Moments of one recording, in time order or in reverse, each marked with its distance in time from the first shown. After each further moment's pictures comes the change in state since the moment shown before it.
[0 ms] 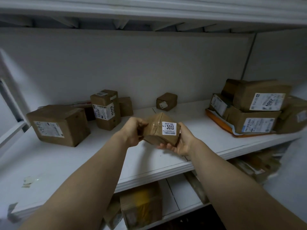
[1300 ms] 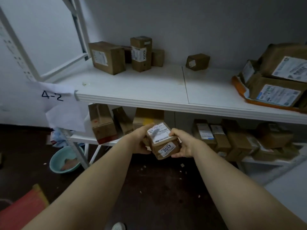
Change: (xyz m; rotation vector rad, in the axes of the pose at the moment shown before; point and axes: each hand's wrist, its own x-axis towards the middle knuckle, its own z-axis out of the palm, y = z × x) left_hand -0.179 -0.237 0.048 -0.132 0.270 -0.380; right_hand -0.123 0.170 -0.108 -0.621 -0.060 0.227
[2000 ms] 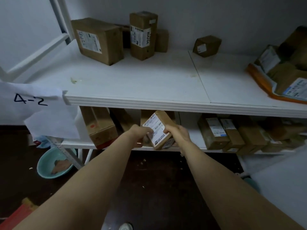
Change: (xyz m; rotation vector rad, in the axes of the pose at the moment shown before) left_hand 0.082 0.058 -0.087 0.344 0.133 0.072; right_hand 0.098 -0.039 0.093 -0.026 0.374 -0.218
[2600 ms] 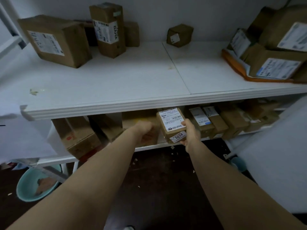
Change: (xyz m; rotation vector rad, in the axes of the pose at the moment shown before) left_hand 0.018 0.035 0.063 0.089 -0.184 -0.019; right_hand 0.024 0.031 -0.061 0.557 0.341 0.207
